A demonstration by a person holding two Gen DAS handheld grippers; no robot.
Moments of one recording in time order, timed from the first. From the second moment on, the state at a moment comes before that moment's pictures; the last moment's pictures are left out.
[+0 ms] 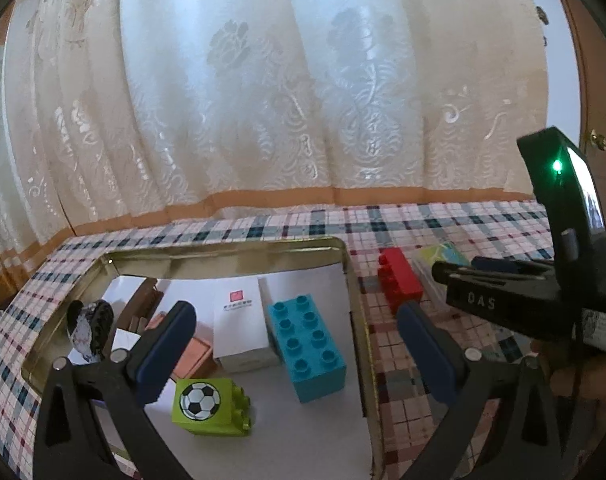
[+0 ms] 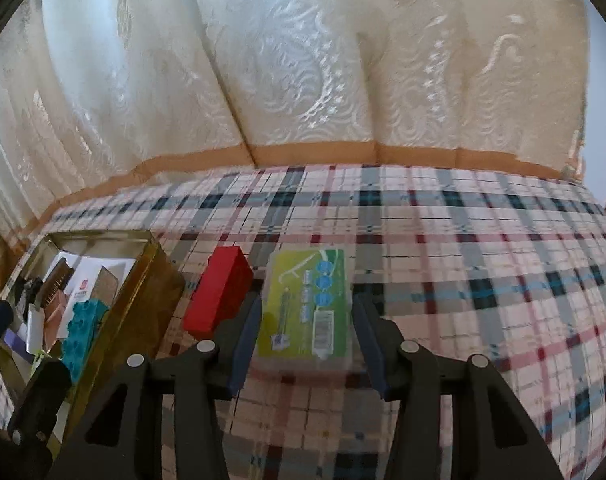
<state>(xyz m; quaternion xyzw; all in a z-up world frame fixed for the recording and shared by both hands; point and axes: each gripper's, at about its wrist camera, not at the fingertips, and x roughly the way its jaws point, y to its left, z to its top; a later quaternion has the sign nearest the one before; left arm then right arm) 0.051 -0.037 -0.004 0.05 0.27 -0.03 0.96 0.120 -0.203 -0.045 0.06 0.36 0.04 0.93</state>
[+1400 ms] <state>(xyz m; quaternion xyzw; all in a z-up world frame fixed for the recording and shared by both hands) 0.063 -0.050 0.000 0.04 0.28 -0.04 0.96 0.143 -0.211 -0.057 0.04 0.39 0.06 0.92</state>
